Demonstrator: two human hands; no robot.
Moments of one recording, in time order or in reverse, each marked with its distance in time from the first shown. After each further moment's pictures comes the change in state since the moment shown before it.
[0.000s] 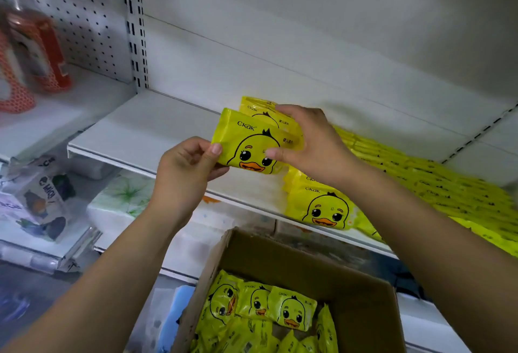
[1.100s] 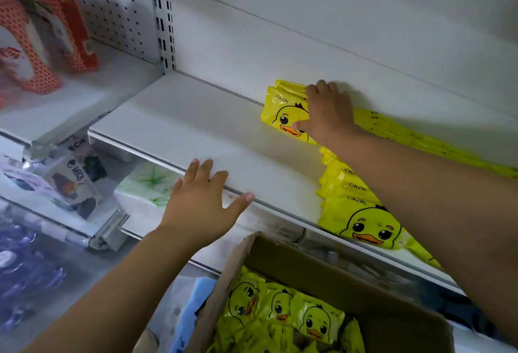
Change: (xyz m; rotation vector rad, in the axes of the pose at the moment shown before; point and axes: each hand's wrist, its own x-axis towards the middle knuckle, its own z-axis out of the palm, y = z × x) left_hand 0.012 -0.054 -0.036 1.443 -0.256 -0.106; right_hand 0.153 0.079 0.087 -0.696 0.044 -0.009
